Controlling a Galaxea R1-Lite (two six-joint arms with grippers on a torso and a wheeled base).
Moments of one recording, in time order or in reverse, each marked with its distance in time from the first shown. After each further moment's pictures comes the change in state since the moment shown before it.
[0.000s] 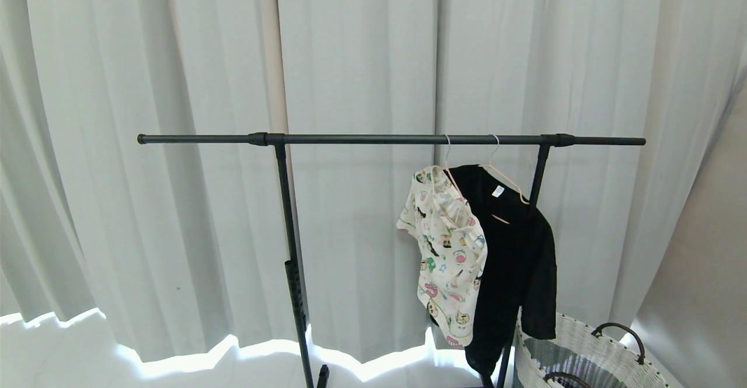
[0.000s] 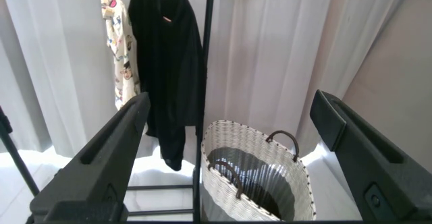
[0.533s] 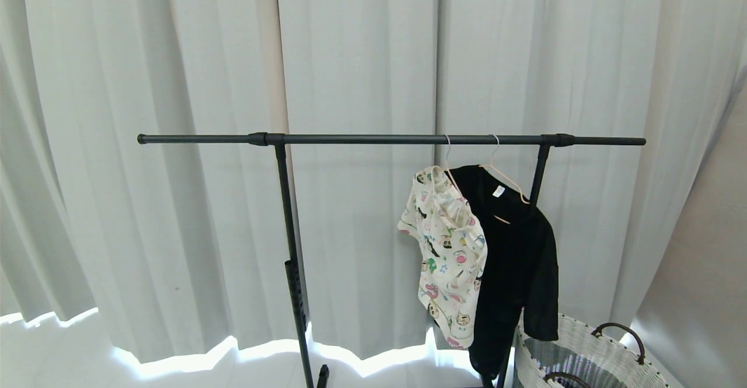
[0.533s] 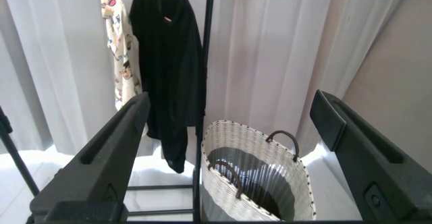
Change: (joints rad) left arm 0.000 0.000 0.000 0.000 0.000 0.000; right arm 0.000 0.000 0.000 0.000 0.000 0.000
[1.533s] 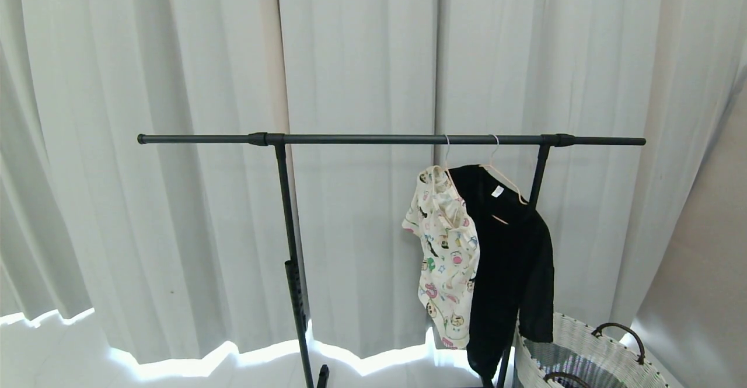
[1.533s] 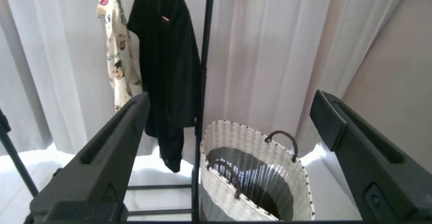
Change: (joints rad) left arm 0.000 0.000 0.000 0.000 0.000 0.000; right arm 0.000 0.000 -0.001 0.001 0.000 -0.008
